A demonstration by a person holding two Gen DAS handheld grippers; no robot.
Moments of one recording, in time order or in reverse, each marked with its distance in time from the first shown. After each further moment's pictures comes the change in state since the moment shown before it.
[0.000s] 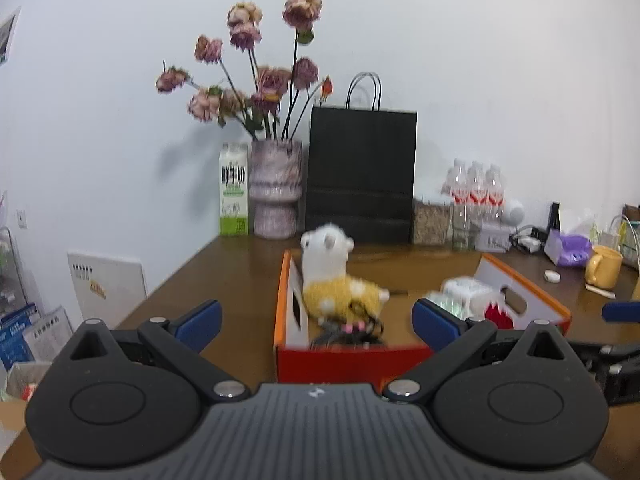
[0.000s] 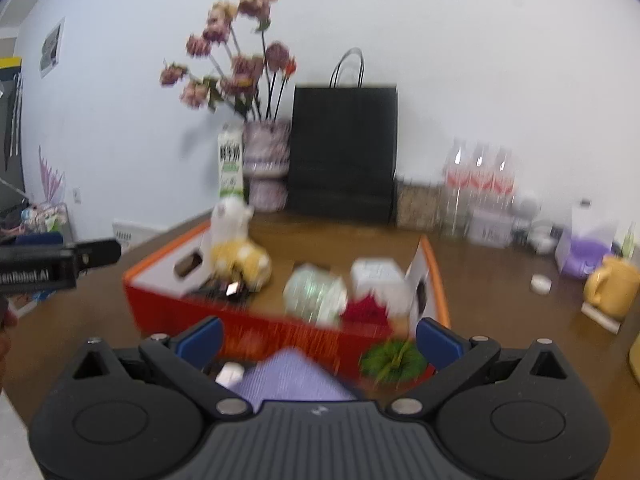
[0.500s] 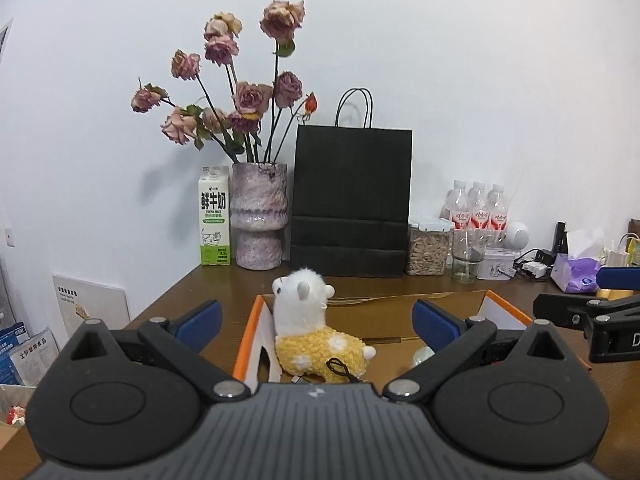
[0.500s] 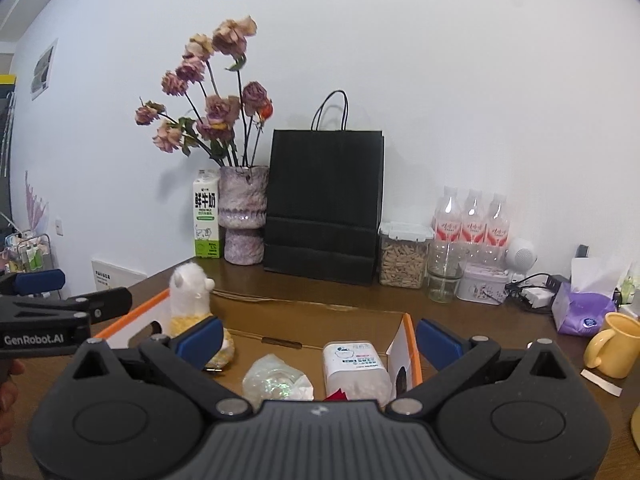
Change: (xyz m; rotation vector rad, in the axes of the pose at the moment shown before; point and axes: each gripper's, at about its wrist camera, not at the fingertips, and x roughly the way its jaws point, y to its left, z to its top) left arm 0.054 -0.029 0.033 0.009 -0.079 0.004; right arm 0.044 -0.023 0.060 -0.017 -0.145 -0.044
